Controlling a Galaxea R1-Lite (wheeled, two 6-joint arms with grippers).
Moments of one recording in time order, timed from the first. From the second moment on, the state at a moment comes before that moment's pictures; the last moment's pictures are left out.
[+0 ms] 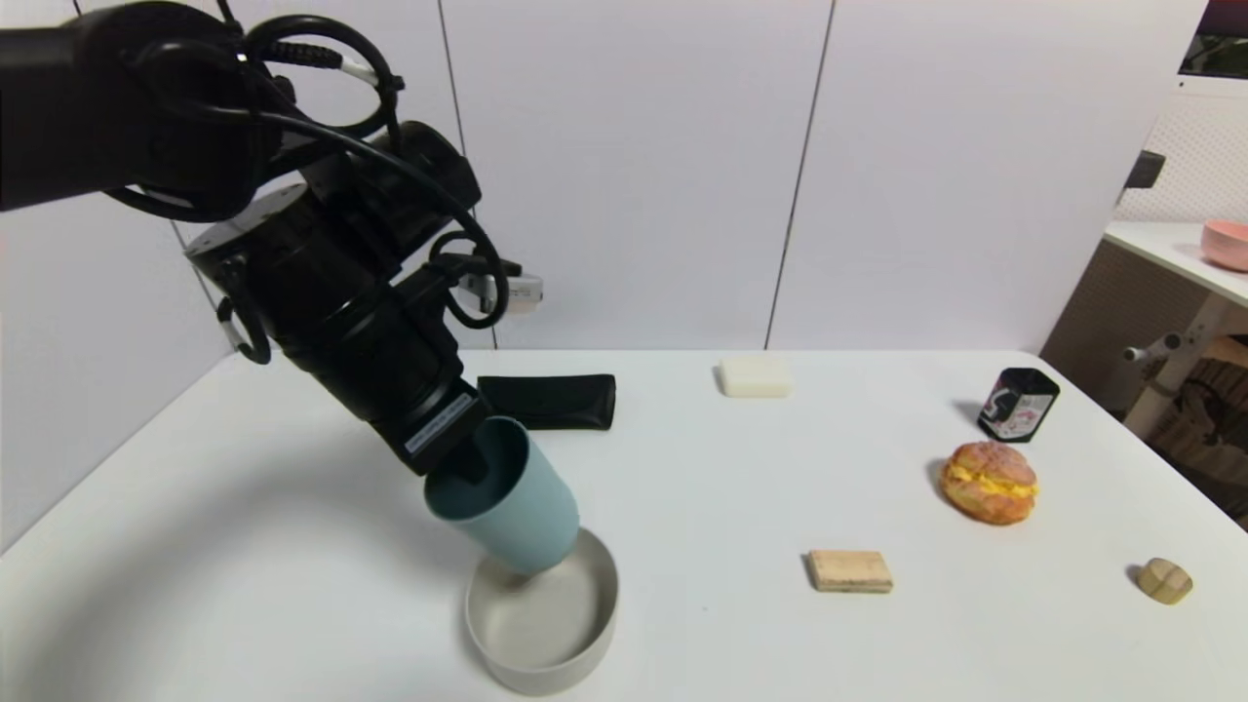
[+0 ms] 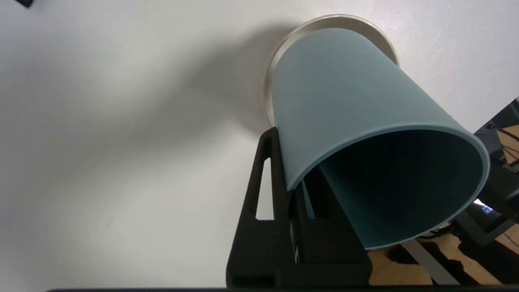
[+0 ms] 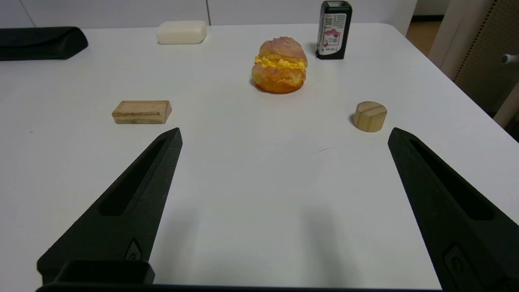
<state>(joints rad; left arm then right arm) -0.55 1.89 -1.91 1.24 -0.18 0.27 0.00 0.00 0.00 0.00 0.00 0.02</state>
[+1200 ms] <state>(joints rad) -0.68 1.99 -1.91 1.27 -0.01 0.29 0.00 0.00 0.00 0.00 0.00 0.02</state>
